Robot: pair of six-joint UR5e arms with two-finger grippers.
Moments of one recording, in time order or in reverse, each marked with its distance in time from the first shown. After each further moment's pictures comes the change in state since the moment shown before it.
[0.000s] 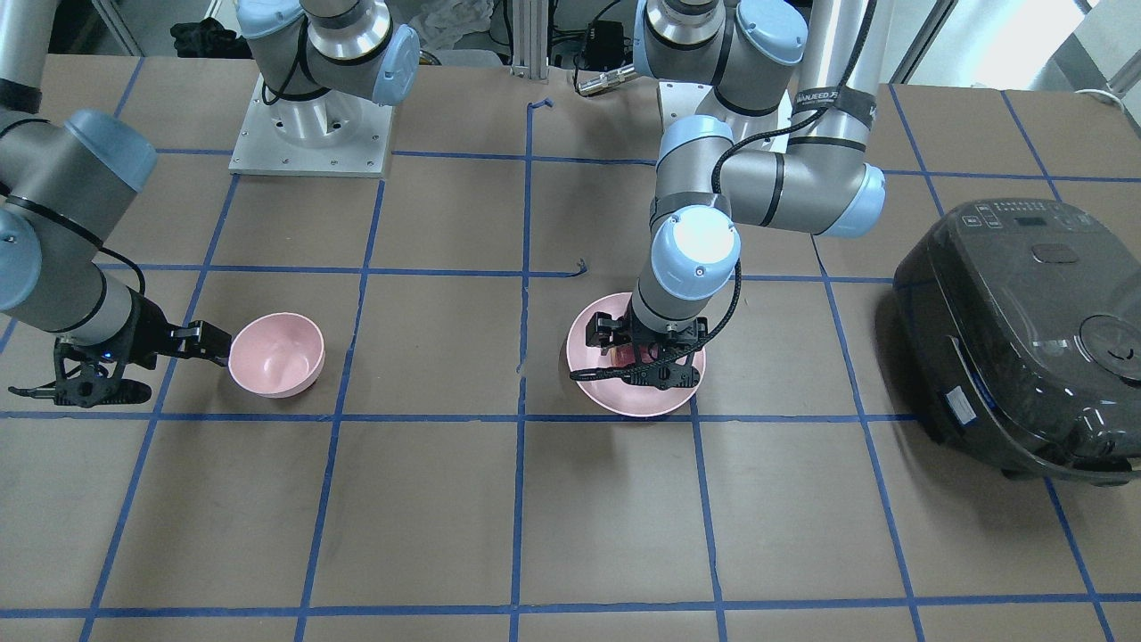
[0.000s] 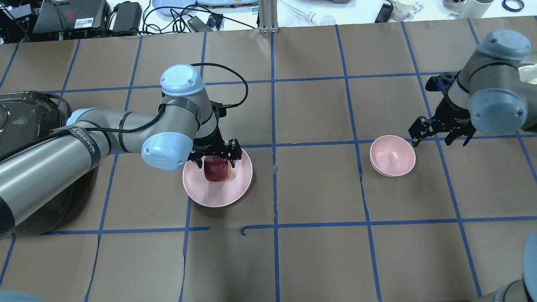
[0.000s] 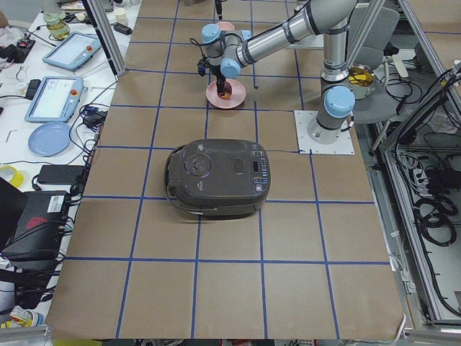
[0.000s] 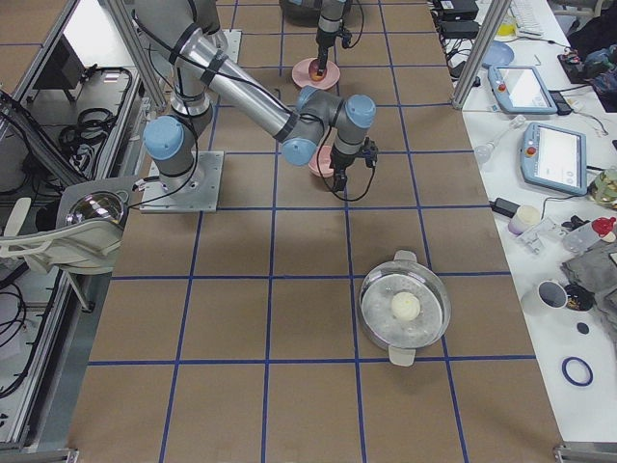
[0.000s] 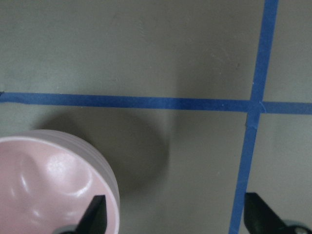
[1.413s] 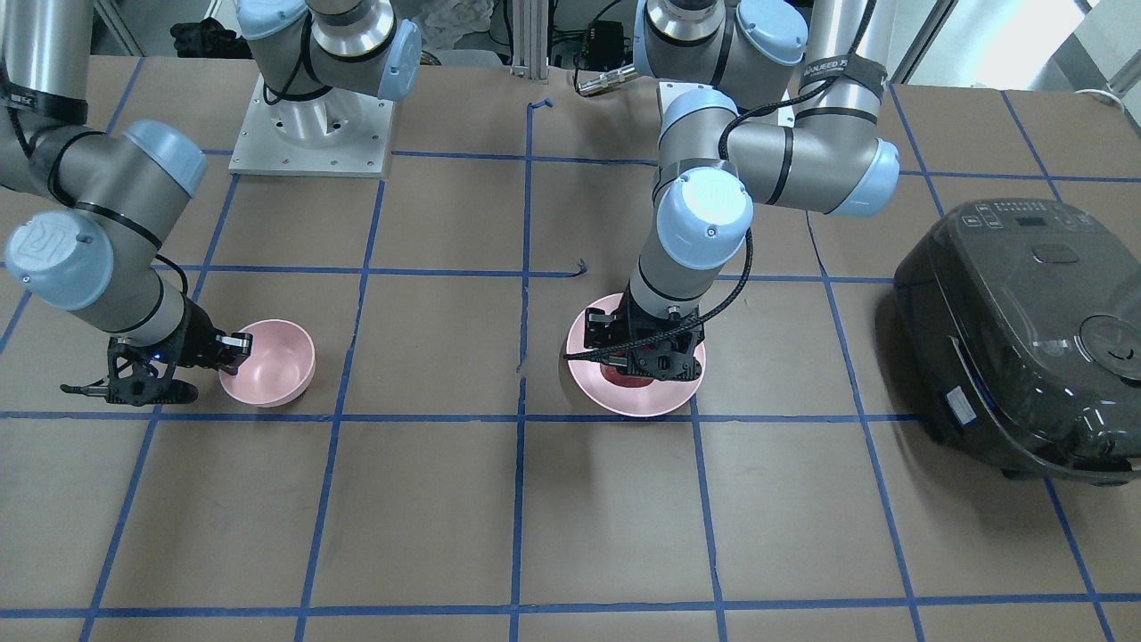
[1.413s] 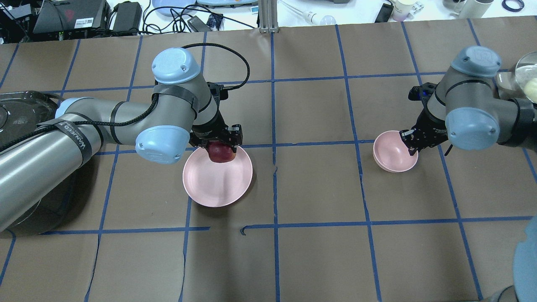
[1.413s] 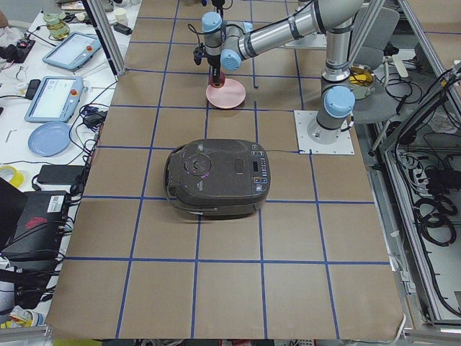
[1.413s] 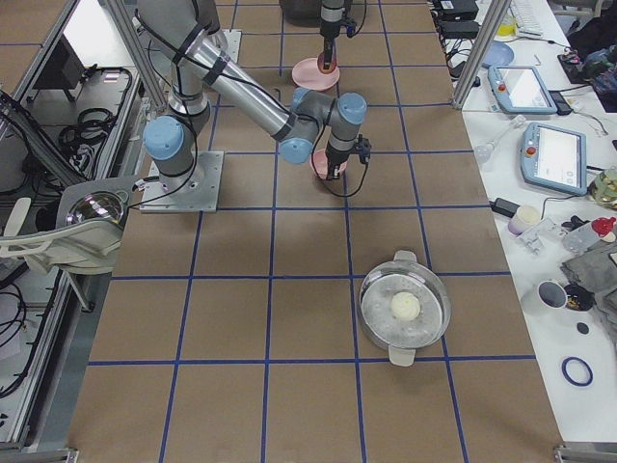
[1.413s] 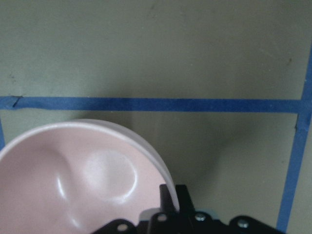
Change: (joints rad) left arm -0.007 0.050 0.050 0.020 -0.042 0.001; right arm 0.078 0.003 0.067 -0.109 0.013 0.105
